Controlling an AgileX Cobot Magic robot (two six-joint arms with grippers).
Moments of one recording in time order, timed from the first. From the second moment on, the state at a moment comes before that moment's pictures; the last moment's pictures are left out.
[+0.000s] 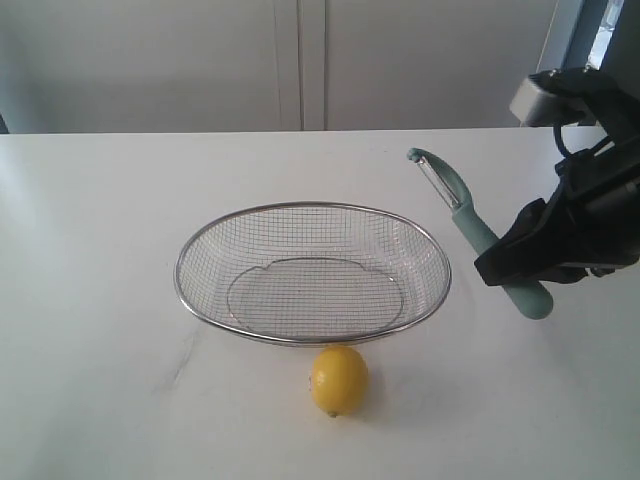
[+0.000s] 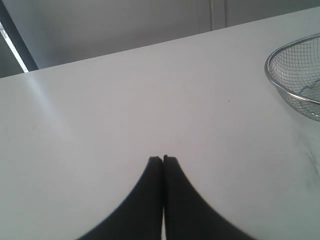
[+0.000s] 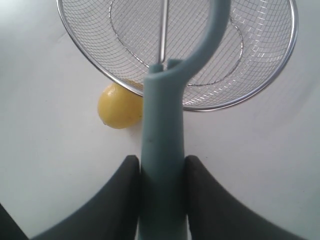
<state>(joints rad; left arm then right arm) -0.08 0.00 0.02 -0.10 0.27 0.26 0.11 1.25 -0.94 0.60 1.02 -0.77</state>
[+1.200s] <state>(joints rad) -0.08 0.07 -0.14 -0.16 -0.42 -0.13 0.11 1.25 -0.94 0.60 1.01 -0.77</state>
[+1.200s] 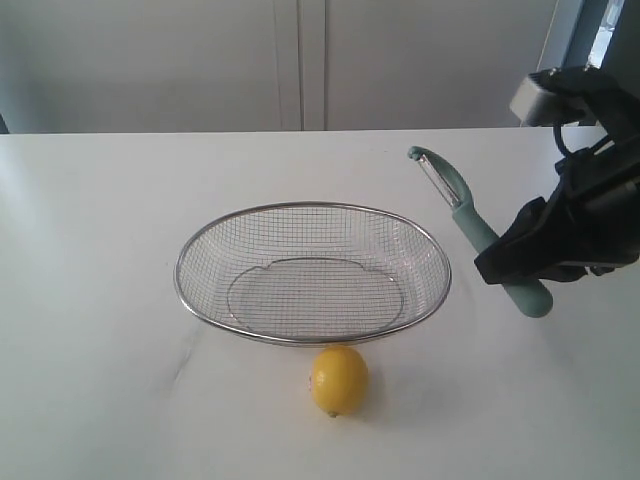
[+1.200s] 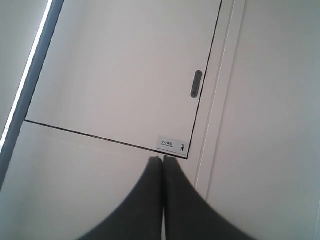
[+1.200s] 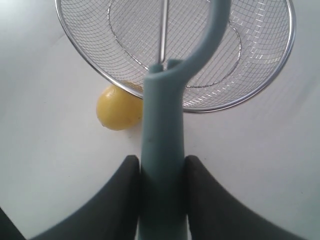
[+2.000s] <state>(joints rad) -0.13 0.98 -0.65 0.32 -0.07 -0.12 0.11 1.25 -0.94 0.60 0.92 -0.77</state>
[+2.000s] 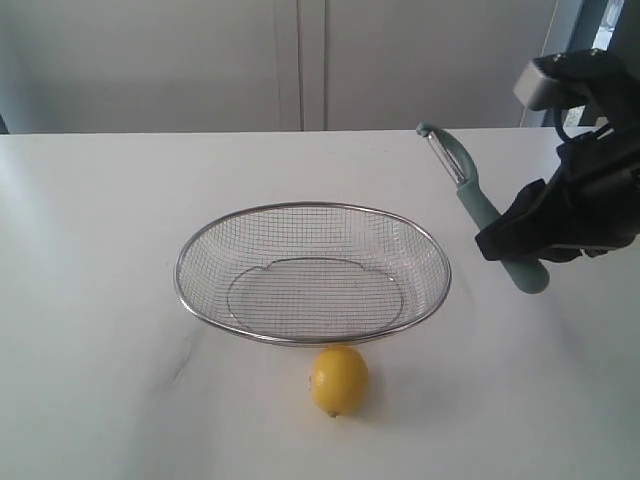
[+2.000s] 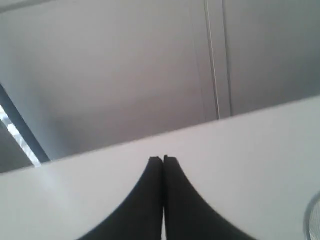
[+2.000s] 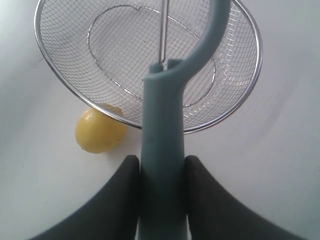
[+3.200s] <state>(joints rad) -1.10 1.39 -0.92 0.03 0.59 1.09 0.11 1.25 -0.94 0.60 0.92 -0.77</state>
